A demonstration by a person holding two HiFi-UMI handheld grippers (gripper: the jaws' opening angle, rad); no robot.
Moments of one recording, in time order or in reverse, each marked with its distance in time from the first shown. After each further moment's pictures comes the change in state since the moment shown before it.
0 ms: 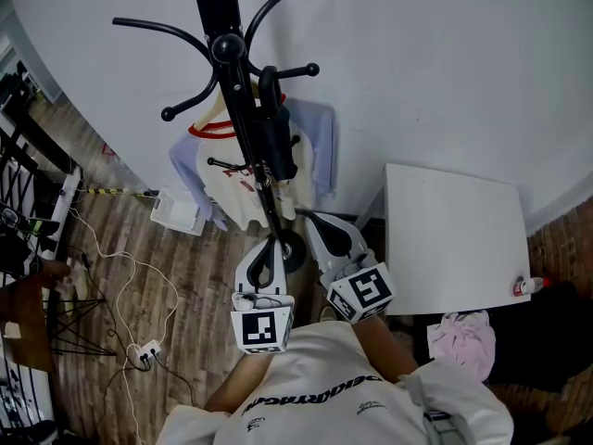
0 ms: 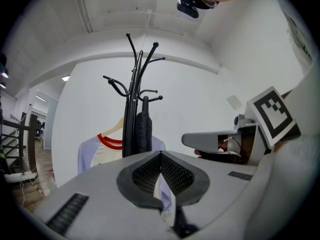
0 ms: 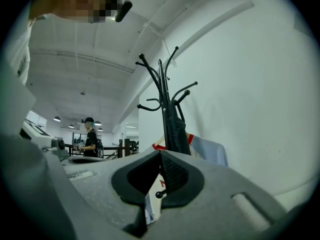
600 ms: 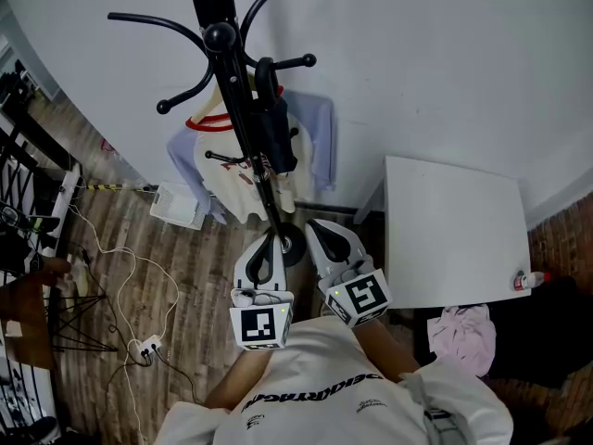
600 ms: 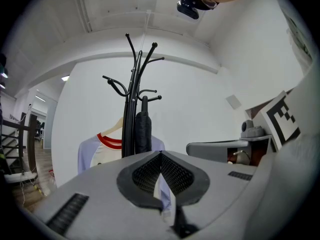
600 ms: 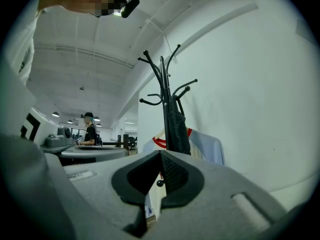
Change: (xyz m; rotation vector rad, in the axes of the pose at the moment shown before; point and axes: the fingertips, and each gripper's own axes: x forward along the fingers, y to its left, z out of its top) left arm -0.003 -0.003 -0.001 0.000 0.002 -0.003; right arm -0.017 0.007 -0.023 -0.026 0.045 -0.021
